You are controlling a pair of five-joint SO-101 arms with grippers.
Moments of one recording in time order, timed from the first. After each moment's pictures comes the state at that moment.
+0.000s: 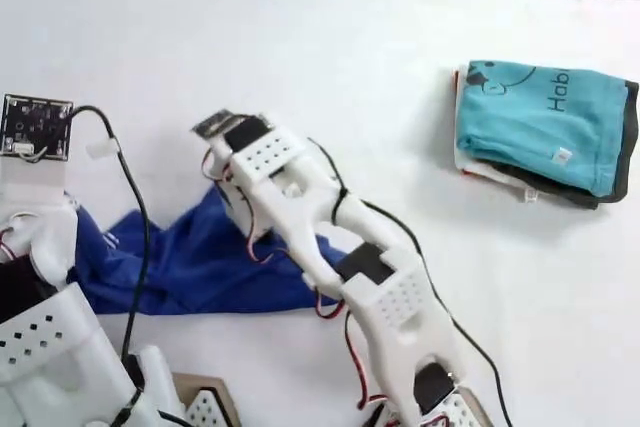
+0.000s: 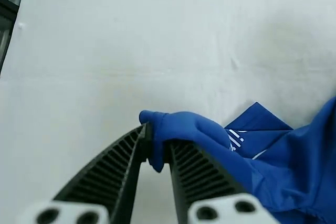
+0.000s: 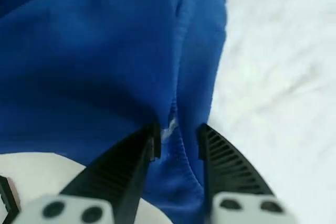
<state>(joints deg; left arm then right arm) -39.5 -55.7 39.0 70.9 -31.1 -43.8 36.4 -24.1 95.4 2.3</state>
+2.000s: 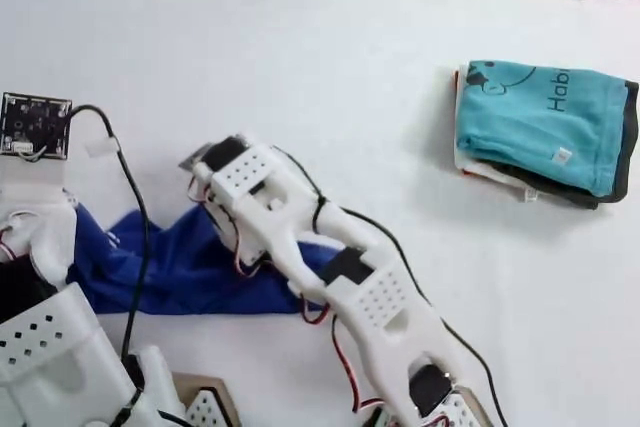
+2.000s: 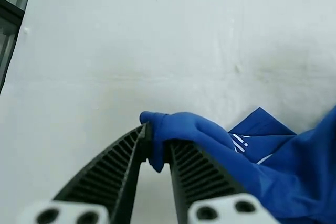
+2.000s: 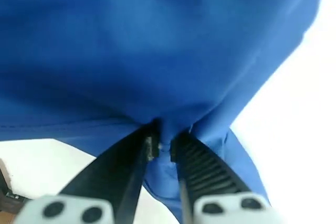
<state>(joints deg) -39.5 -55.7 39.0 69.7 -31.1 -46.2 41.0 -23.6 97.5 4.8</state>
